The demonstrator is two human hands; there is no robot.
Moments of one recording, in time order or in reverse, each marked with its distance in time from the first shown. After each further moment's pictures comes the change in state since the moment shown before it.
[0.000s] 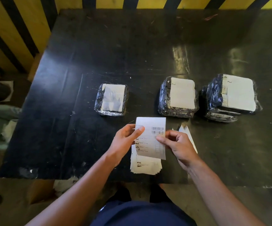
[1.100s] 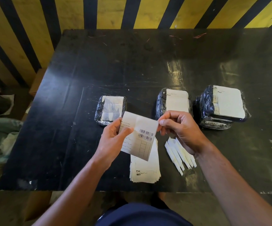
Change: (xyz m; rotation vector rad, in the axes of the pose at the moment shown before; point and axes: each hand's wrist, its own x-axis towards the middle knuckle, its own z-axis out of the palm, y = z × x) left_hand -0.046 0.068 -0.011 0.008 0.143 0.204; right_hand -0.021 -0.100 -0.012 -0.001 -0.165 -0.336
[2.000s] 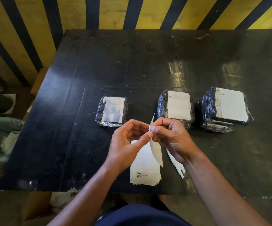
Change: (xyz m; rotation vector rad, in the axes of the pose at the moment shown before) left_hand -0.006 0.001 0.023 0.084 -0.061 0.302; right_hand 0.003 0.014 0.027 0.233 -0.022 0.064
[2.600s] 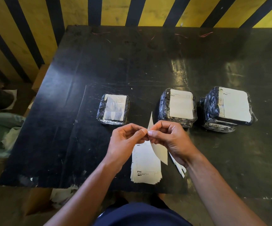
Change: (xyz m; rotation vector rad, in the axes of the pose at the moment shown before) left_hand 0.003 -0.012 -0.007 -0.193 0.017 -0.227; right_hand 0.003 0.015 -0.003 -0.107 -0.043 0.009
